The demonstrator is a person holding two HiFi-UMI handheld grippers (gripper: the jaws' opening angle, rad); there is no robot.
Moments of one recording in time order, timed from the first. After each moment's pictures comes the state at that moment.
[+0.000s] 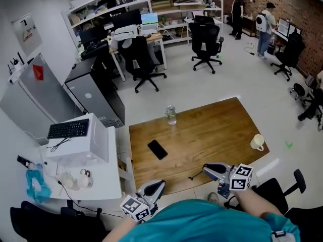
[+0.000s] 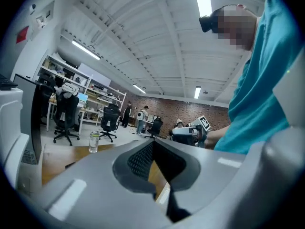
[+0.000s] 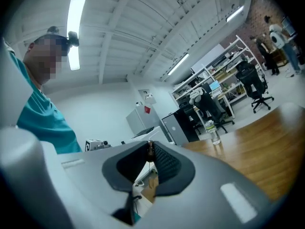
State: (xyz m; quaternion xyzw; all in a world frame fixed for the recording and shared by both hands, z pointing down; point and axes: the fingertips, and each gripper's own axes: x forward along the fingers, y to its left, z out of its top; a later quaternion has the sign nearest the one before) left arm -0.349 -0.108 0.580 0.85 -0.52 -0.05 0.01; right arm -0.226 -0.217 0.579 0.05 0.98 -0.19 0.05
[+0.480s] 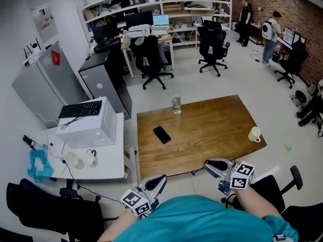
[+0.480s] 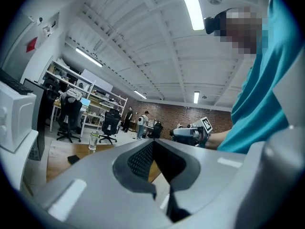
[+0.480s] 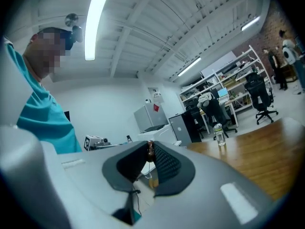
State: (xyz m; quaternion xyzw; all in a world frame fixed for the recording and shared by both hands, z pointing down) left arm -0.262 -0.024 0.570 0.84 -0.53 -0.07 -0.01; right arm -0.143 -0.133 0.559 0.07 0.99 -0.13 0.05
